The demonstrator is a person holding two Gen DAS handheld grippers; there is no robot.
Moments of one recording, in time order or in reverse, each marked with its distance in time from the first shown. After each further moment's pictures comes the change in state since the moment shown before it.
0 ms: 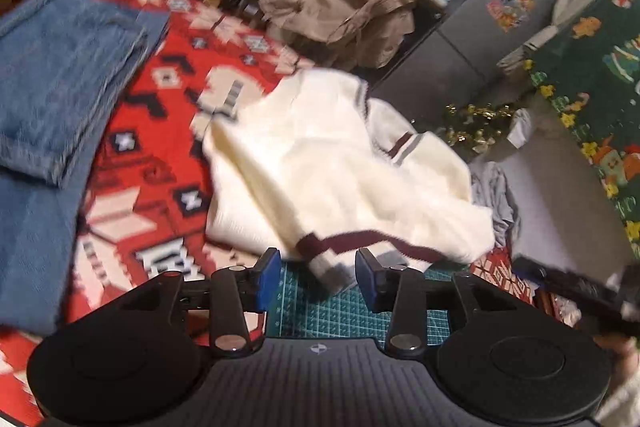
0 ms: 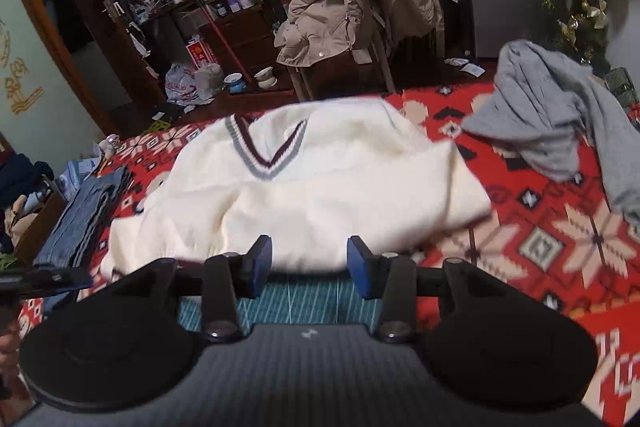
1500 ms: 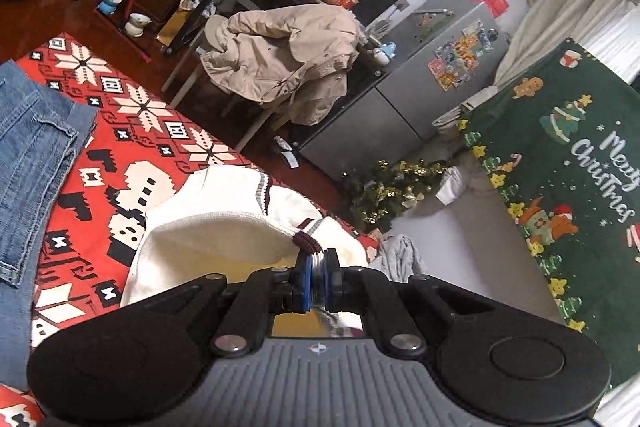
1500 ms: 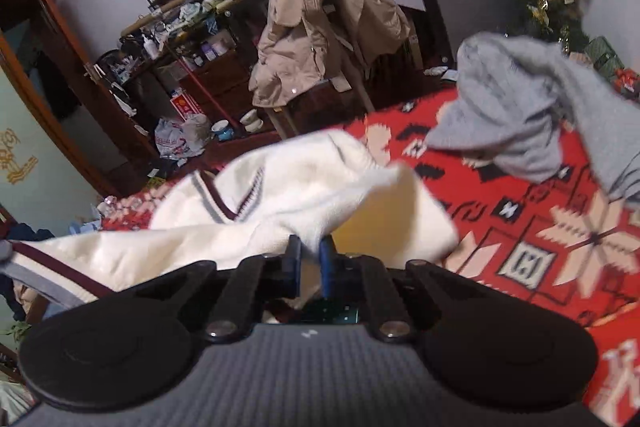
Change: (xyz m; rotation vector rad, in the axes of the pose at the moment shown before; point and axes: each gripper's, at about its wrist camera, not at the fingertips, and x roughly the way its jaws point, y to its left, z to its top) left arm -0.067 -0.061 0.061 0.003 -0.121 -0.180; right arm 0.007 -0.050 0.023 0.164 -0.118 0.021
